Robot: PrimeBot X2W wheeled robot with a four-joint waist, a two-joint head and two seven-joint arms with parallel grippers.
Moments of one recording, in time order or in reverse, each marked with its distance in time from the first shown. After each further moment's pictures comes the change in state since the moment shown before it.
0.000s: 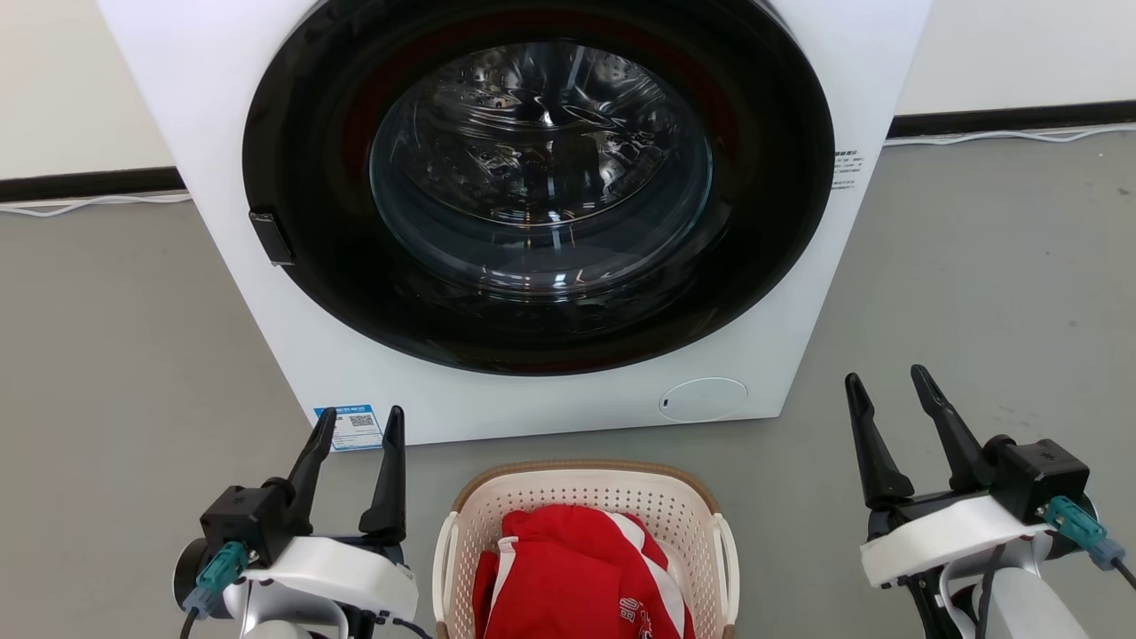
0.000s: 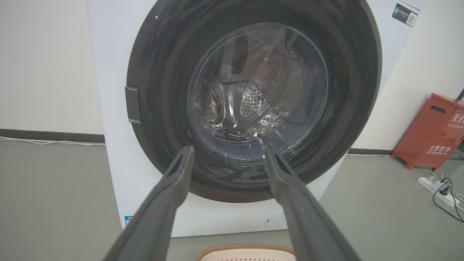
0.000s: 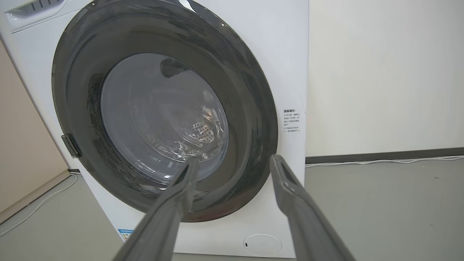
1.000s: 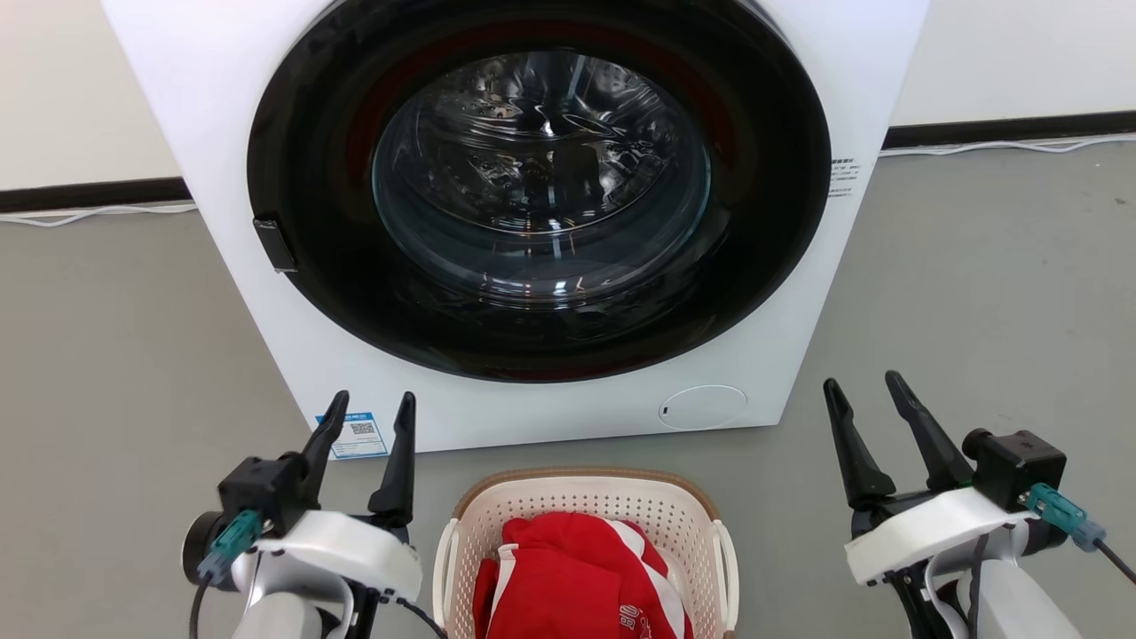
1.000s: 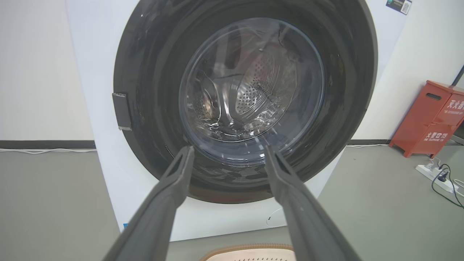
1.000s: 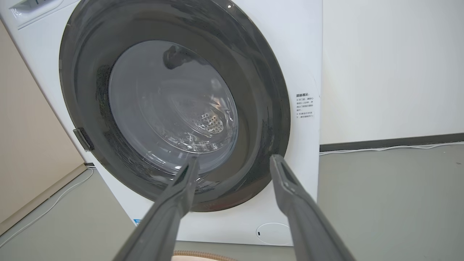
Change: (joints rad) left arm -0.087 0.018 -0.036 0.111 0.011 -0.013 0.000; right arm -0.059 -0.043 0.116 0.106 0.128 0.000 0.000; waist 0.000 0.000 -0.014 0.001
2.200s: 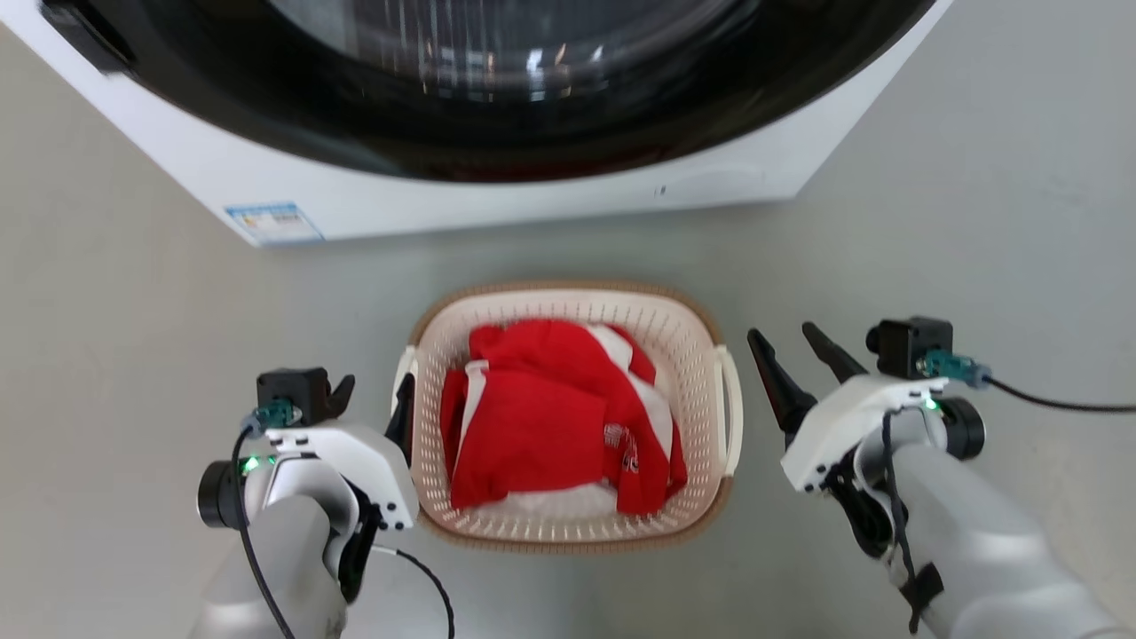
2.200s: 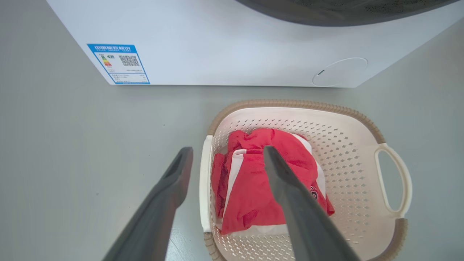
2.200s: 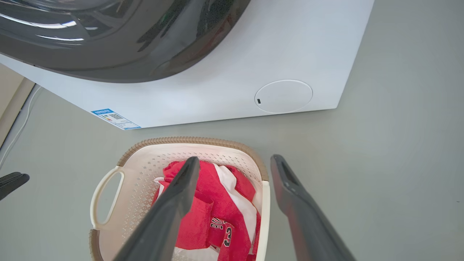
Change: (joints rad) left arm -0.433 0.044 -0.248 0.702 -0.246 0.044 0.000; right arm -0.484 0.017 0.546 0.572 0.487 0.000 0.000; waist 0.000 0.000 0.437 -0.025
